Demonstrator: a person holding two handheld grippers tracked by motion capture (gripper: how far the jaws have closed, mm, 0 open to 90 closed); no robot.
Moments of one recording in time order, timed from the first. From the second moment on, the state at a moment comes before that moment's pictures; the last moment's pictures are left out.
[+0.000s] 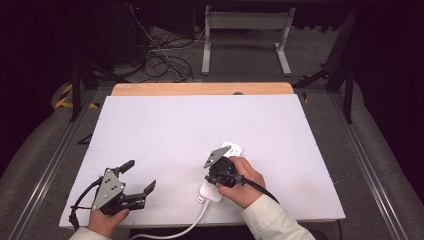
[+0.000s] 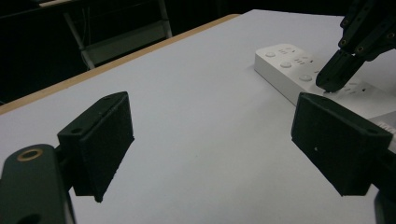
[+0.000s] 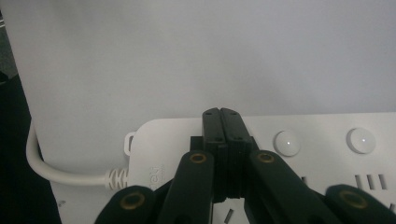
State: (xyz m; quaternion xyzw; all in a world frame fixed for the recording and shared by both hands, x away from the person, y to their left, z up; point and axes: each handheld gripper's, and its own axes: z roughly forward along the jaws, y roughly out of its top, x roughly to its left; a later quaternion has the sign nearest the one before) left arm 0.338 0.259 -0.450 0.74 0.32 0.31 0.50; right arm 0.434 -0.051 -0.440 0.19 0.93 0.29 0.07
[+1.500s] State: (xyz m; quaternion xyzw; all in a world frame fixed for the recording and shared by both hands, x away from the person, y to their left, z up) left arm 0.339 0.258 -0.451 0.75 0.32 0.32 0.49; right arm 0.425 -0.069 -0.412 0.23 0.88 0.39 0.12
